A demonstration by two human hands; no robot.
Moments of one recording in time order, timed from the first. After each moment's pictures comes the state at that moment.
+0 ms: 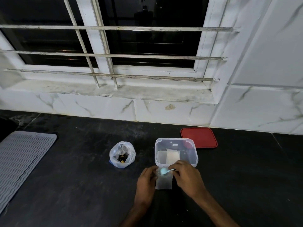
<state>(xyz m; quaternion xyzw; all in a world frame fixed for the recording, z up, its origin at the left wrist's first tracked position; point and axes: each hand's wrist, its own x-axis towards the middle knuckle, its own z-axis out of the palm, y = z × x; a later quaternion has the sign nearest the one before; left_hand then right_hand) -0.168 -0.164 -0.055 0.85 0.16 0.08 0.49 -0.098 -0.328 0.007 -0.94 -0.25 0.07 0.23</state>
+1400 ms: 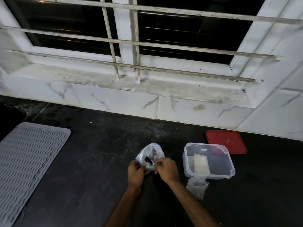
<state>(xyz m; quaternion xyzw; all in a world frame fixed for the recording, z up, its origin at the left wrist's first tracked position) -0.141 -0.006 -0.087 0.60 0.38 0.05 0.70 -0.081 -0.121 -0.047 -0.91 -0.07 0.21 0.34</state>
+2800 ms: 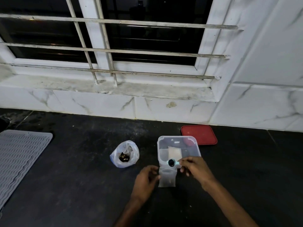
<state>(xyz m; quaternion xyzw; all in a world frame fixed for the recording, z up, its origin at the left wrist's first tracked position) -0.174 -0.125 -0.055 0.83 0.14 -0.02 0.54 -0.095 -0.320 0.045 -0.81 0.06 0.24 0.53</state>
